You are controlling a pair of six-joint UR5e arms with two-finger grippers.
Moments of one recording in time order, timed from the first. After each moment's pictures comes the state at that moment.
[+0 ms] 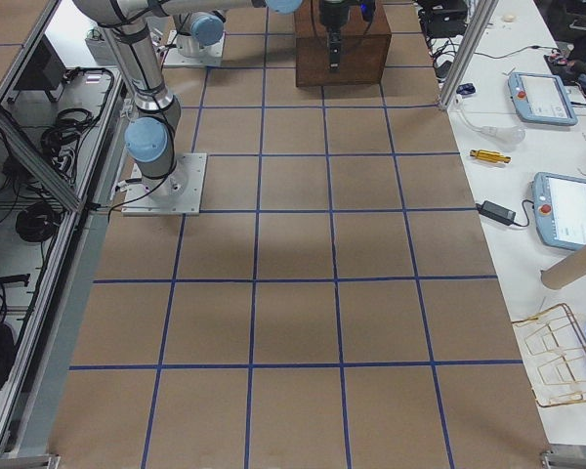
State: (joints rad) left arm -0.94 -2.54 -0.94 -1.16 1.49 2.07; right arm 1.54 -1.53 1.41 -1.53 -1.56 -0.04
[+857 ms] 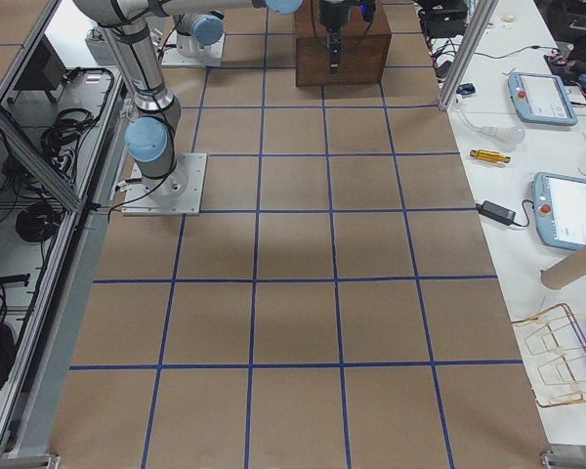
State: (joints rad) left arm -0.94 -2.26 -0.96 -1.57 1.43 2.01; right arm 1.54 -1.52 1.41 -1.53 -1.56 -0.04
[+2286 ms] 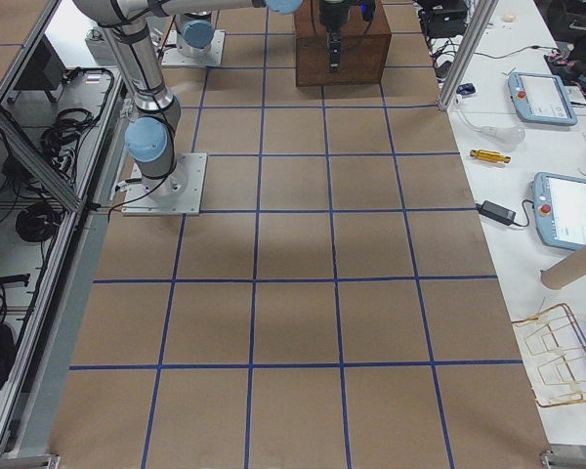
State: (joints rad) left arm -1.16 -1.85 -1.57 -1.36 1.47 1.89; right arm 1.54 -1.53 1.41 -1.53 -1.56 -0.04
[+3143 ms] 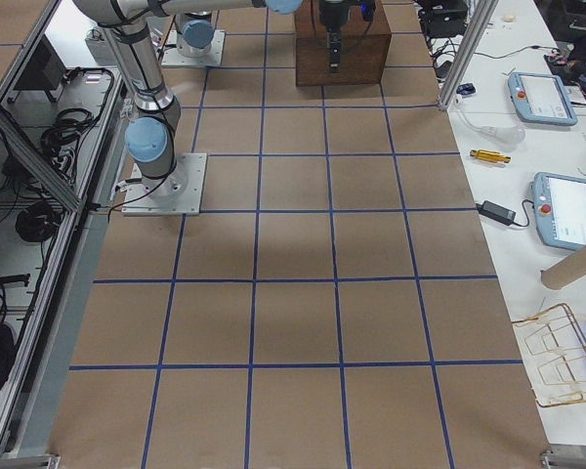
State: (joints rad) left arm -1.16 -1.86 -1.69 -1.21 1.49 1.93; right arm 1.54 -1.53 1.41 -1.53 -1.56 -0.04
